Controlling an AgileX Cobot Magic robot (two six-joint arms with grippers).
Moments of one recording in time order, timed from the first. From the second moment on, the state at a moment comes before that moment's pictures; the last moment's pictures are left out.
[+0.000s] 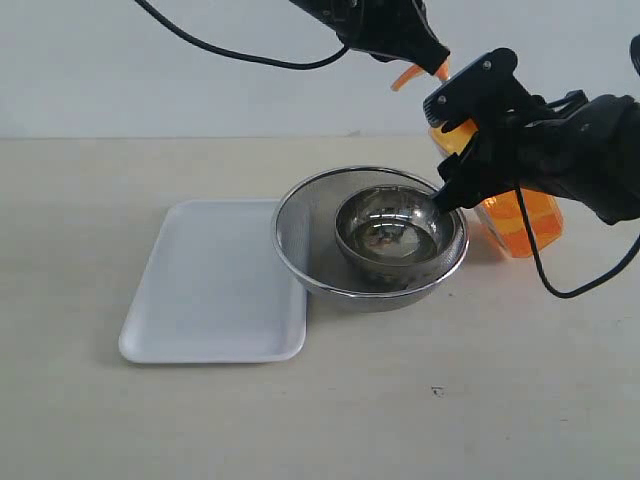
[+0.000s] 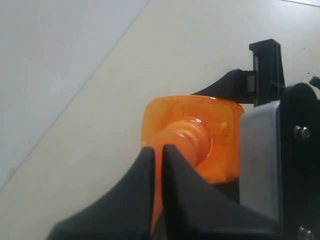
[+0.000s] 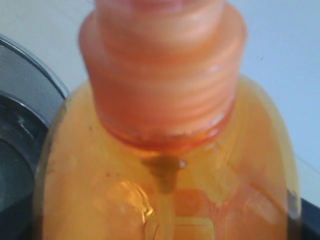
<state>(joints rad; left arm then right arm) -0.61 2.15 -2.06 -0.46 0.76 0.72 0.41 1.75 -0.93 0.87 -0.30 -1.28</state>
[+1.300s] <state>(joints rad) -0.63 2.06 -2.03 -0.35 0.78 0.72 0.41 1.75 -0.93 0.86 -0.27 -1.28</state>
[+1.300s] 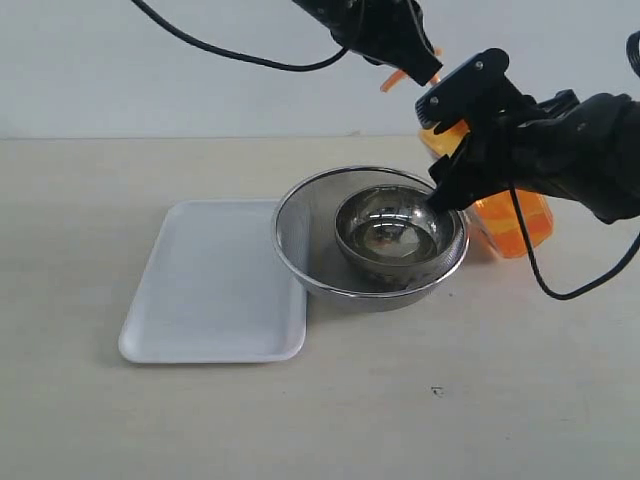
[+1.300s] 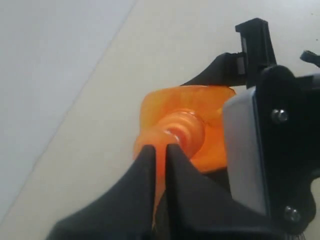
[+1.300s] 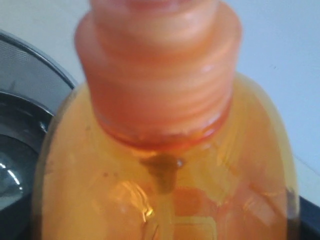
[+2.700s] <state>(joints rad) -0.64 1.27 -1.92 0.34 1.05 0.30 0.42 1.75 -0.93 0.86 -0.27 -1.27</state>
